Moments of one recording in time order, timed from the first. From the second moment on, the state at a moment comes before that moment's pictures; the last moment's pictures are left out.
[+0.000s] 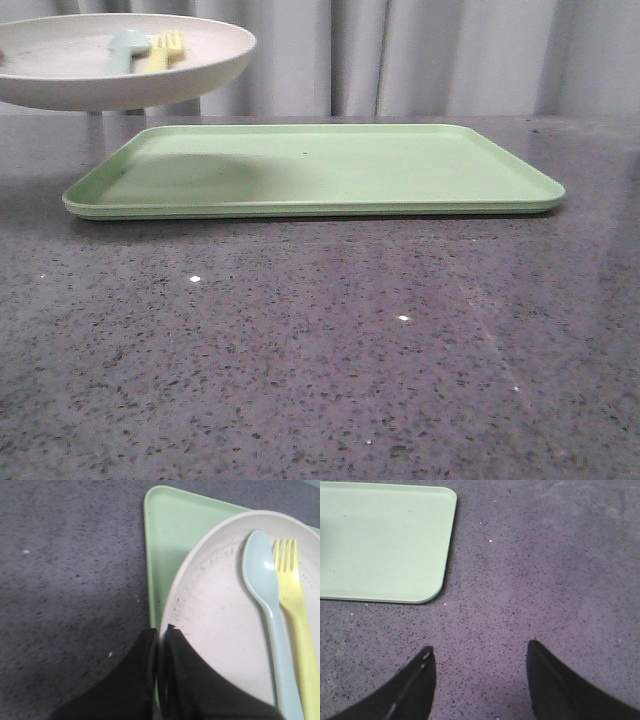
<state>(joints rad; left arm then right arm) 0.04 1.39 -1.09 -0.71 0.68 0.27 0.09 0.59 -0.78 0.05 0.80 0.01</state>
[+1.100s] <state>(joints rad) -0.21 1.84 -1.38 -0.74 0.57 0.27 0.09 0.59 -0.78 0.05 0.82 0.01</state>
